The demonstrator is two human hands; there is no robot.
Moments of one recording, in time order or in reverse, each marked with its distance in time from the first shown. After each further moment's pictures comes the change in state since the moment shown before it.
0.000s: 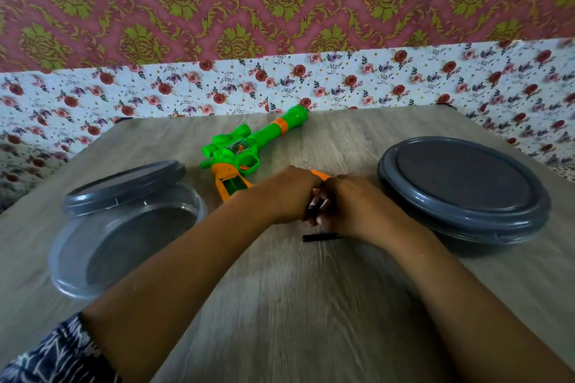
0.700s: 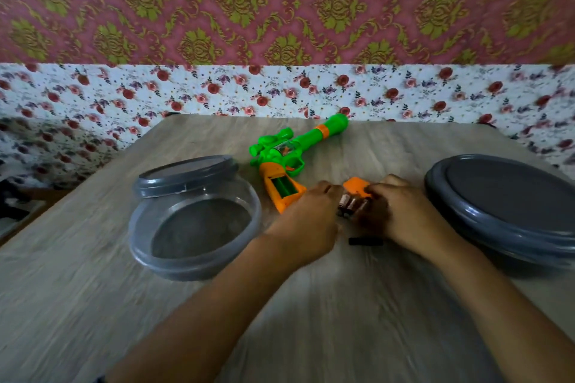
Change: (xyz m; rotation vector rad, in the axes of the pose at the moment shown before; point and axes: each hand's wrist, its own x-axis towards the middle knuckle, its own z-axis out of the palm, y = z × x) left_hand -0.053 -0.019 0.025 -0.124 0.238 -0.020; right_hand -0.004 -0.006 -0.003 0.027 0.042 0.067
